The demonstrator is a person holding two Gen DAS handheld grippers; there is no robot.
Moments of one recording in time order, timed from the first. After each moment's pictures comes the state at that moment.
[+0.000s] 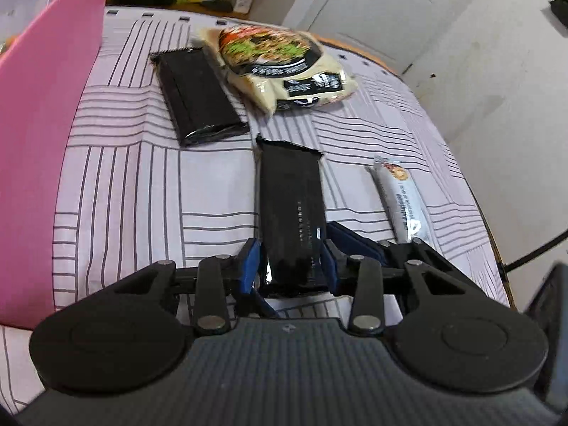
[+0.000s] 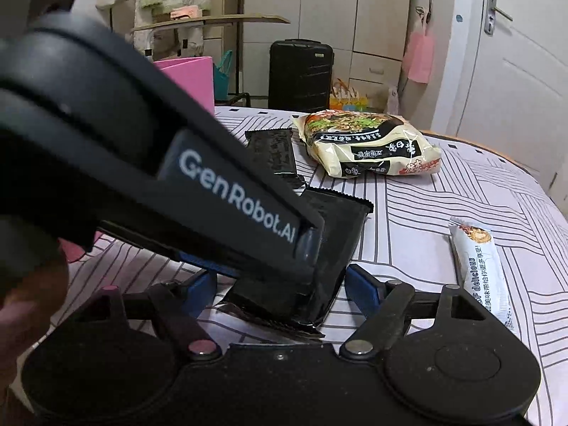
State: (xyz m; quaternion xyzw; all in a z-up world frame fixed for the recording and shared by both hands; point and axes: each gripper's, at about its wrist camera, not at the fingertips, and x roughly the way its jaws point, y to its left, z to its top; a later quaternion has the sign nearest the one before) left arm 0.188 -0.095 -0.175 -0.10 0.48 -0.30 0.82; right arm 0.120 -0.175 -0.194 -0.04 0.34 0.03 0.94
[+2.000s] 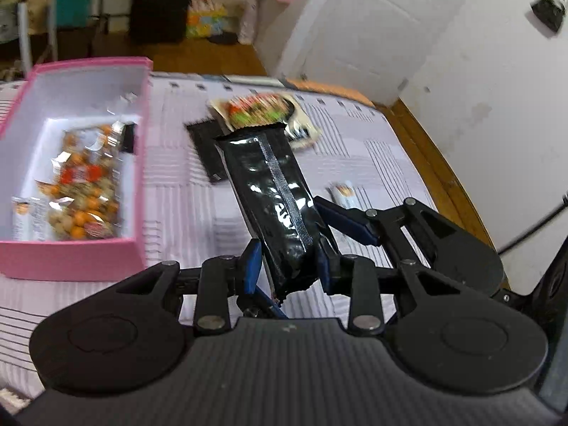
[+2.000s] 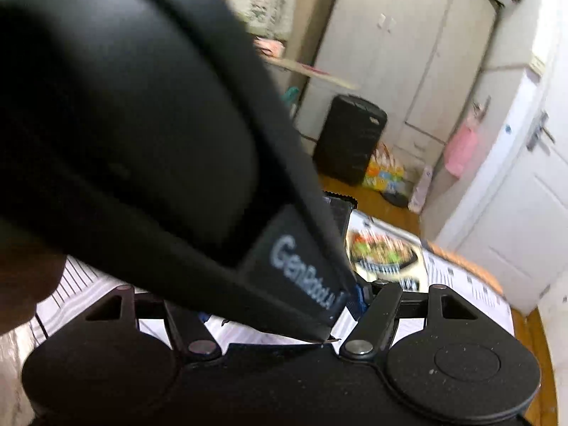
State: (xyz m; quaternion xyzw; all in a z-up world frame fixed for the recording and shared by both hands) left arm 0.110 -0.030 -0.024 -0.08 0.45 -0.27 0.85; right arm 0.024 -0.060 -0.051 -0.18 0.29 0.11 0.93
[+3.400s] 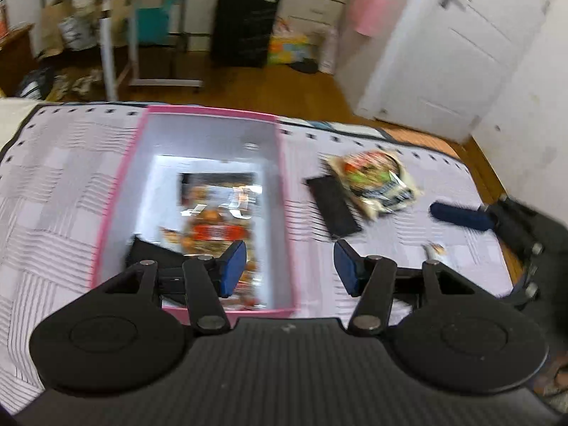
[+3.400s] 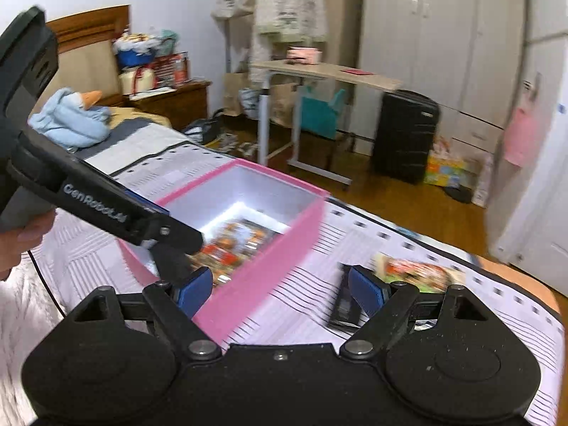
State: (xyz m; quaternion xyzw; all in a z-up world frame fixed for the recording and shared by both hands) left arm 0.170 0.049 0.017 -0.06 0.44 -0.17 0.88; right arm 0.119 -0.165 0.015 -0.09 0.33 0.21 0.92
